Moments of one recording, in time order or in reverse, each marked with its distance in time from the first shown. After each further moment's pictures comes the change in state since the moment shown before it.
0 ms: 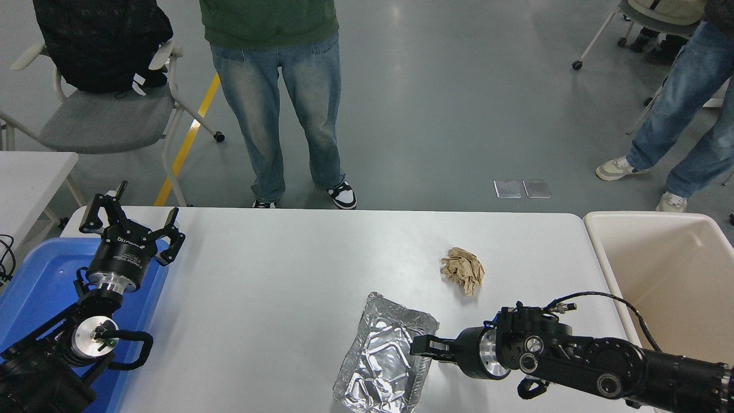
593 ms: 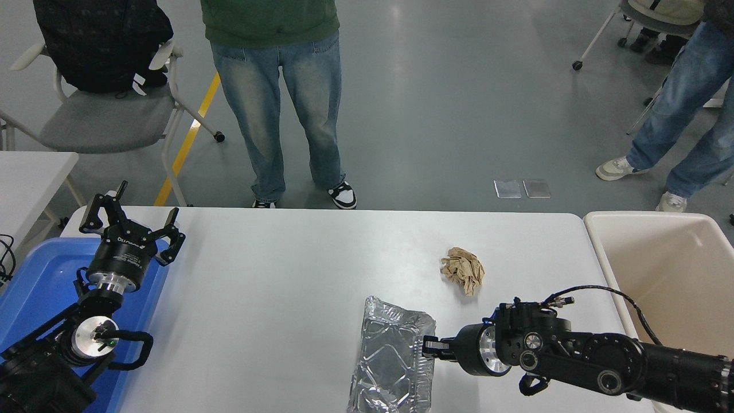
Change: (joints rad) left arm 0.000 0.000 0.000 0.000 0.000 0.000 0.000; right arm 0.033 -0.024 -0.010 0.022 0.004 0.027 0.021
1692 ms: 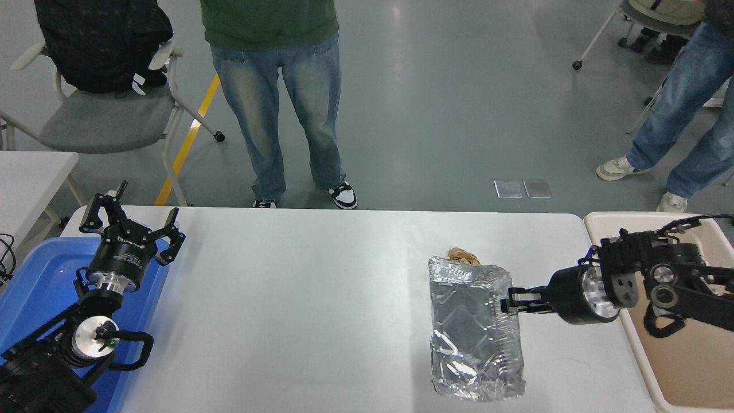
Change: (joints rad) left arm 0.000 0.000 0.000 0.000 0.000 0.000 0.000; right arm 0.293 -0.583 0.020 0.359 0.075 0.302 -0.004
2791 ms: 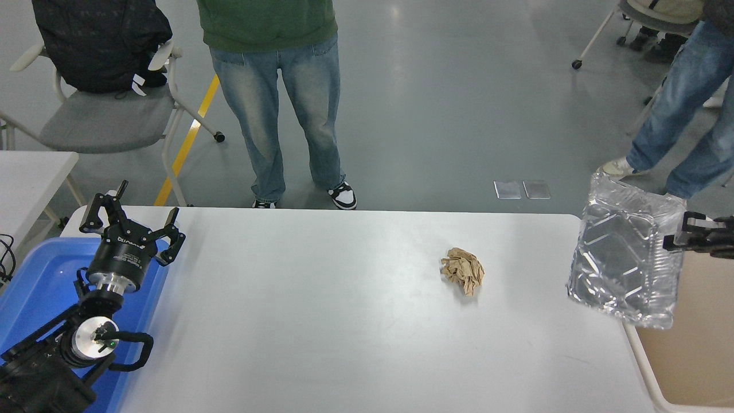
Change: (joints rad) left arm 0.001 0.000 0.001 0.000 0.000 0.000 0.000; right arm -0.083 -0.256 0.163 -0.343 0.092 0.135 0.063
